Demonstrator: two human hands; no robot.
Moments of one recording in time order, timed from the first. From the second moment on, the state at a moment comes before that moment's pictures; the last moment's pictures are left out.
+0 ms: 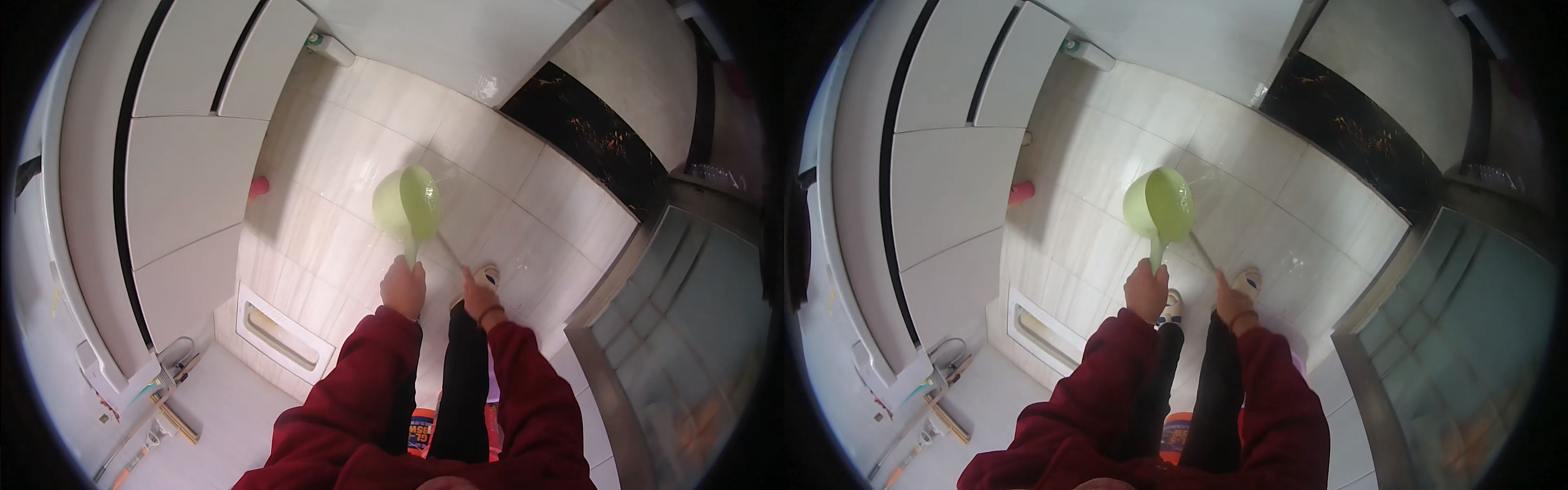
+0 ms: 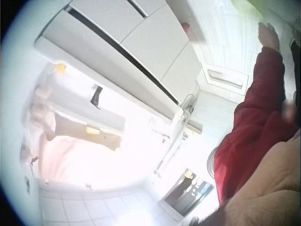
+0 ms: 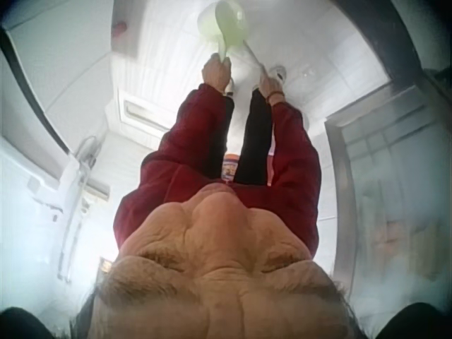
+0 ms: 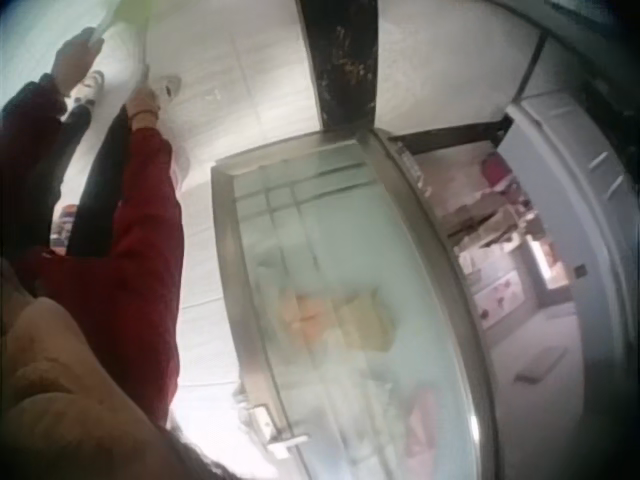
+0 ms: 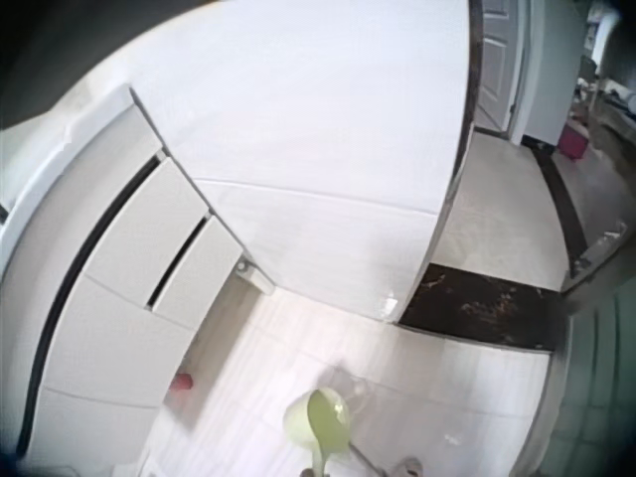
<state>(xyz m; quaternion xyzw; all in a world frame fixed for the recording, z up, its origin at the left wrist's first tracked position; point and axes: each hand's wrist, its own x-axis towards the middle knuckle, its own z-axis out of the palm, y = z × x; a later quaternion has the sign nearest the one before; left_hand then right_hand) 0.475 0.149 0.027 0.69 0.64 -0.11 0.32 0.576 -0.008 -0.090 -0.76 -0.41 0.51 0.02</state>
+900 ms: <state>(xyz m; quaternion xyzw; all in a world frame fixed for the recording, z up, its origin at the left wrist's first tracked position) 0.349 0.114 0.069 0.16 0.76 0.19 0.60 0.572 -0.017 -0.127 -0.78 -0.41 0.47 0.03</state>
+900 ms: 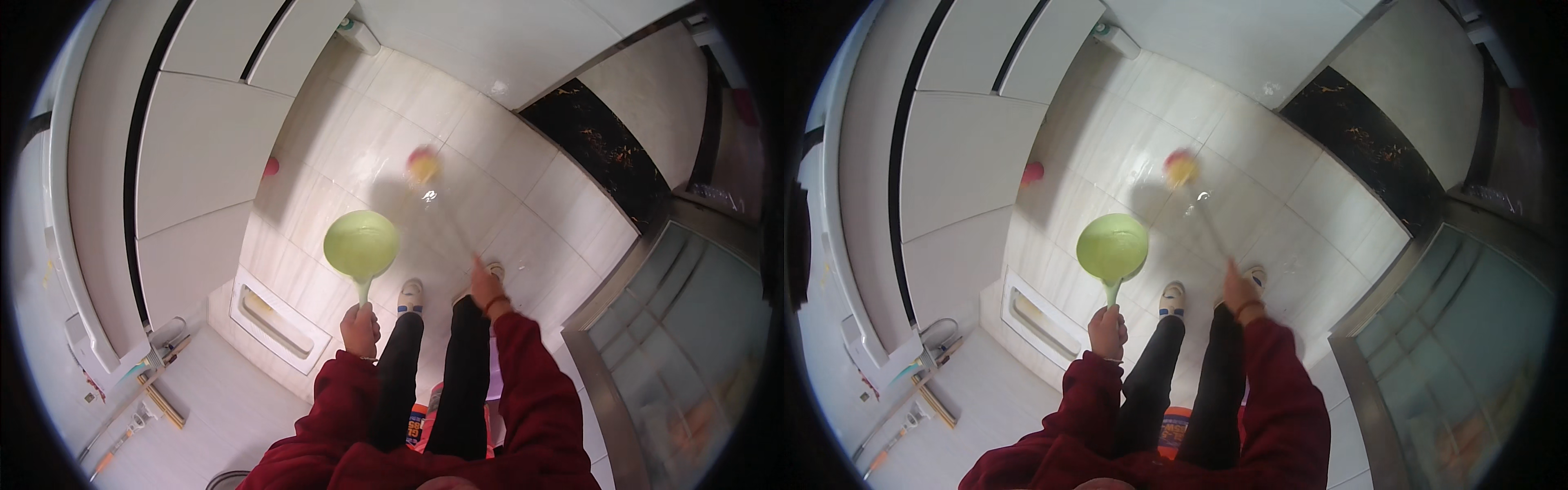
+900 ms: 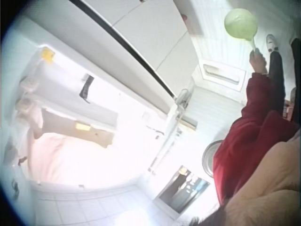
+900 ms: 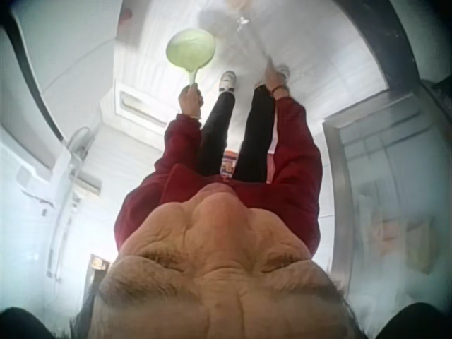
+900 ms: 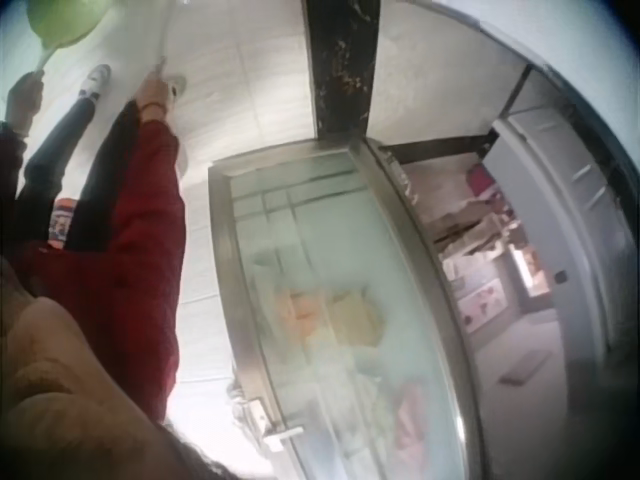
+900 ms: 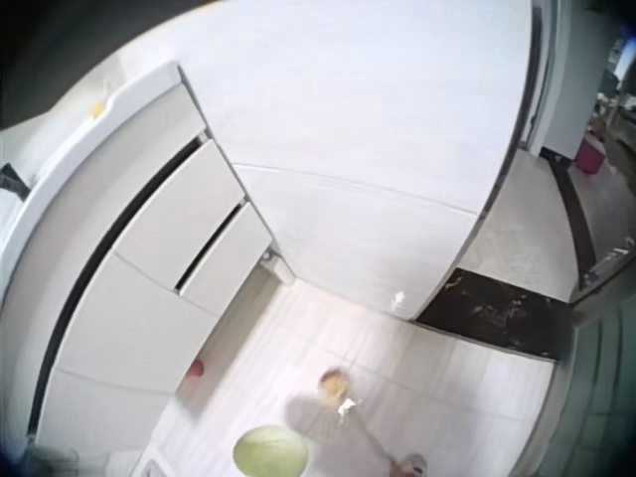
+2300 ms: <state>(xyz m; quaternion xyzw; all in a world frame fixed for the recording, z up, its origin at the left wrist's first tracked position) 0.378 0.117 0.075 0.16 0.75 0.15 0.62 0.618 -0.029 -0.087 -0.85 -0.24 0.47 0.06</state>
